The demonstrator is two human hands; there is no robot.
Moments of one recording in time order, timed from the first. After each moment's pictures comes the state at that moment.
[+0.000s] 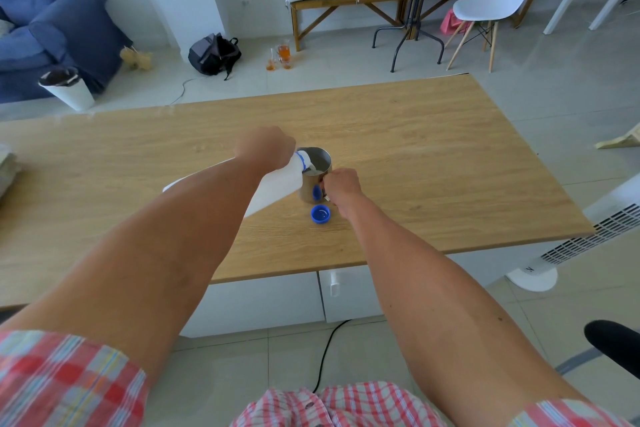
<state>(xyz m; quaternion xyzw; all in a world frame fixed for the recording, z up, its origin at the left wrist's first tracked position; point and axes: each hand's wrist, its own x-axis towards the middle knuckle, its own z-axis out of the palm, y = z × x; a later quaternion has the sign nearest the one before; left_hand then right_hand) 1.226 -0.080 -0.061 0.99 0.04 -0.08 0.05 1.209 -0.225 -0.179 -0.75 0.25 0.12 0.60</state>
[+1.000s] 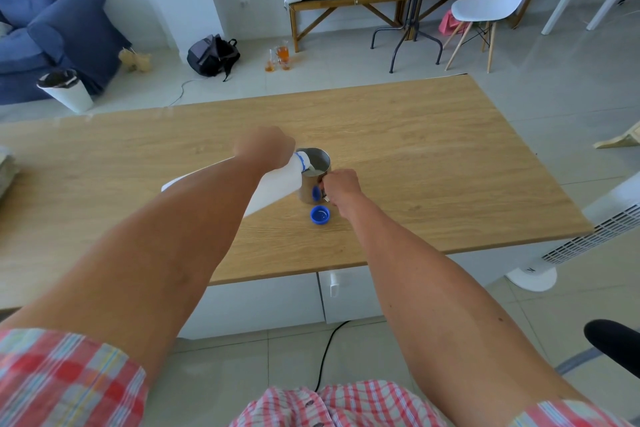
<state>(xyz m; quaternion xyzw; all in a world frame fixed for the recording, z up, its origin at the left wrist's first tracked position) 1.228 -0.082 -0.058 0.99 0.04 -0.08 0.04 1.209 -0.226 -0.174 -0.74 0.26 0.12 0.61</state>
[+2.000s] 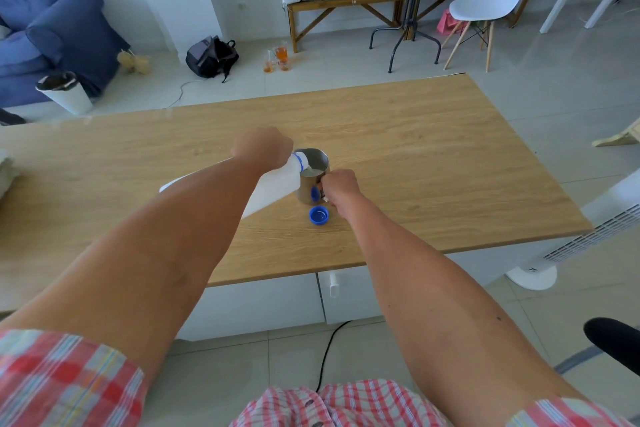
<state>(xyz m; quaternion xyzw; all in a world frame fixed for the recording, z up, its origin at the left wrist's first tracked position) 1.228 -0.083 -0.058 0.99 0.04 -0.08 0.04 1.207 -0.228 -0.172 -0.74 0.26 0.13 0.61</state>
